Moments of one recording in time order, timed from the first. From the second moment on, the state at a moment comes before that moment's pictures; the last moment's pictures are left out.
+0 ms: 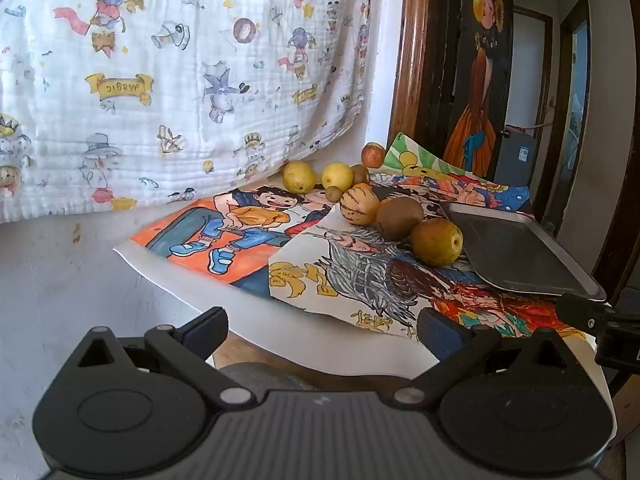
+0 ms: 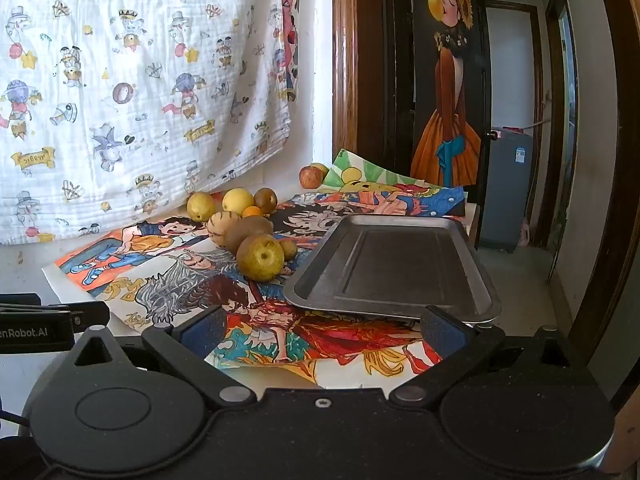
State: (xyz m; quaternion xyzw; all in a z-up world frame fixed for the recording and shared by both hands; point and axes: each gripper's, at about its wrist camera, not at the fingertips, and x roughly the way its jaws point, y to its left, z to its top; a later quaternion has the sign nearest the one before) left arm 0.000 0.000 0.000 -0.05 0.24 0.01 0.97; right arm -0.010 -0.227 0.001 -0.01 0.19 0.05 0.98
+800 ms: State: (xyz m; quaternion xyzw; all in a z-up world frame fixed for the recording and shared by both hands) left arm 0.000 0.000 0.000 -0.05 0.25 0.01 0.97; right arm -0.010 -0.227 0.001 -0.01 0.20 0.05 0.98
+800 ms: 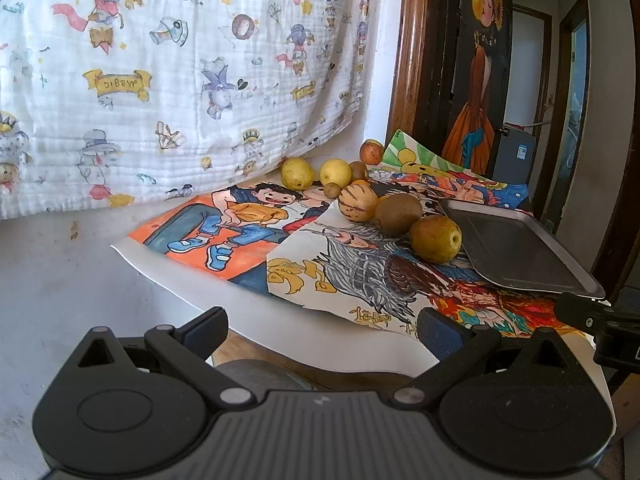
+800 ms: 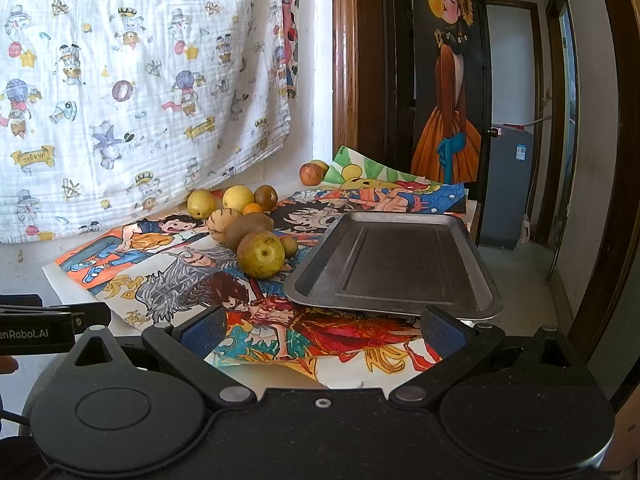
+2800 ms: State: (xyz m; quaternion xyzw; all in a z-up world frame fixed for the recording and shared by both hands) left arm 0.003 -0.001 -0.006 -0.06 0.26 0.01 0.96; right arm -0.005 -0.227 0.001 0.00 0.20 0.06 0.98
